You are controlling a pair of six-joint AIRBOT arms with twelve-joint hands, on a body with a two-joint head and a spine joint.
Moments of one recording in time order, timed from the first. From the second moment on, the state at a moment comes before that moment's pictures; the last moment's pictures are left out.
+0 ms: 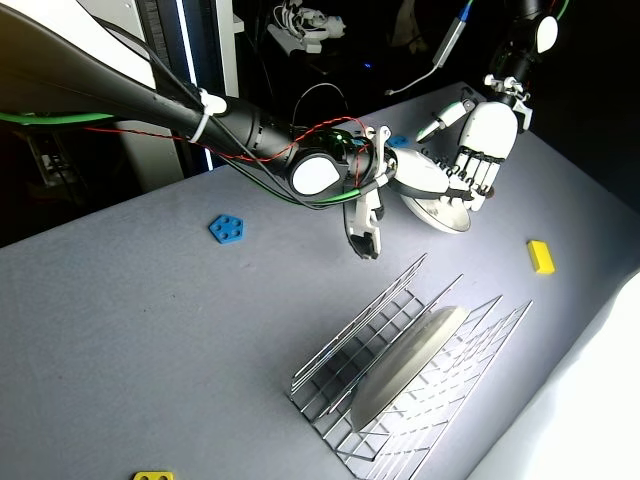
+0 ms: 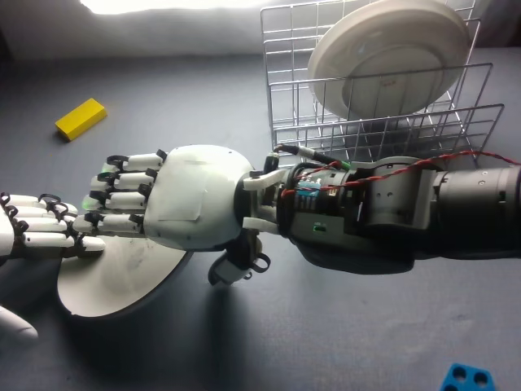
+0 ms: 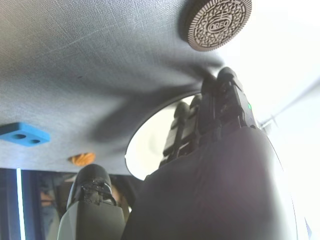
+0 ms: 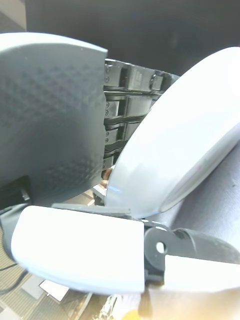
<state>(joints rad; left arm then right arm) 0.98 -0.93 1.52 1.14 -0.86 -0.11 -0.37 -1.64 1.35 -0.32 0.32 -1.12</state>
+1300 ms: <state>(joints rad) 0.96 -0.93 1.52 1.16 -0.85 -0.11 -0.37 -1.62 1.32 -0.25 0.39 -1.12</state>
